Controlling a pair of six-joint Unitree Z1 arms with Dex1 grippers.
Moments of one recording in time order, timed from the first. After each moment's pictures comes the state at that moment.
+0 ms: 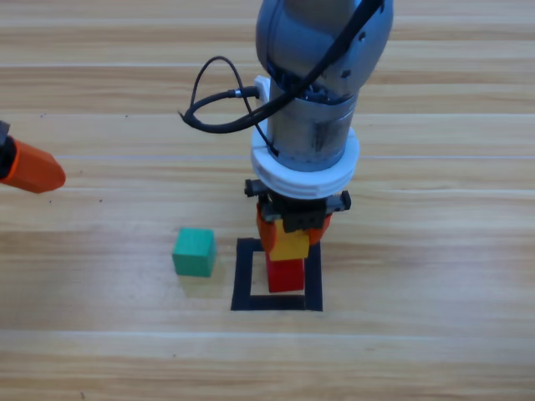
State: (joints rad) arm 0 -0.87 1.25 -1.09 0.74 0.25 -0.44; arm 1 1.01 2.38 -2.19 1.27 -0.01 0.76
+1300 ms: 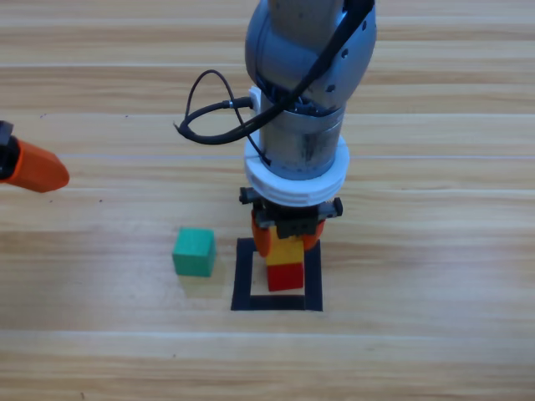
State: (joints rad) arm 0 -0.86 1.25 -1.08 0.71 0.23 -0.44; arm 1 1.01 2.43 -2.22 1.27 -0.01 0.76
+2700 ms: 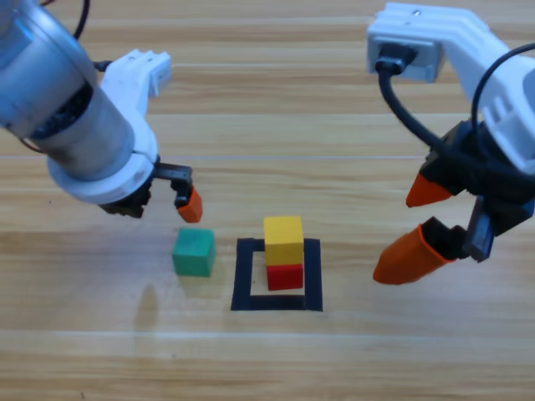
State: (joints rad) arm 0 -0.79 1.81 -1.16 0.45 0.14 -0.51; arm 1 0.94 1.66 -1.31 0.74 0.20 -0.14
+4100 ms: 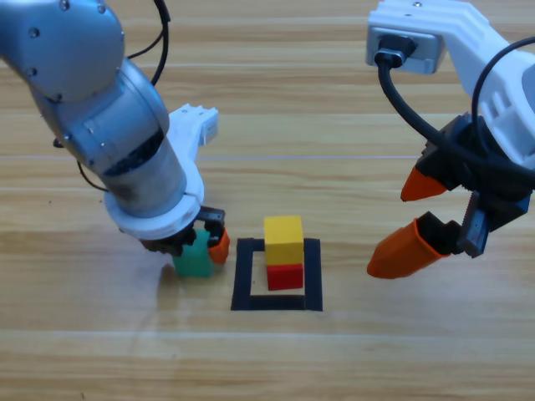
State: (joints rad) arm 0 -0.83 1.98 -1.20 0.44 0.10 -0.55; arm 1 0.94 1.65 -1.30 0.71 0.20 -0.14
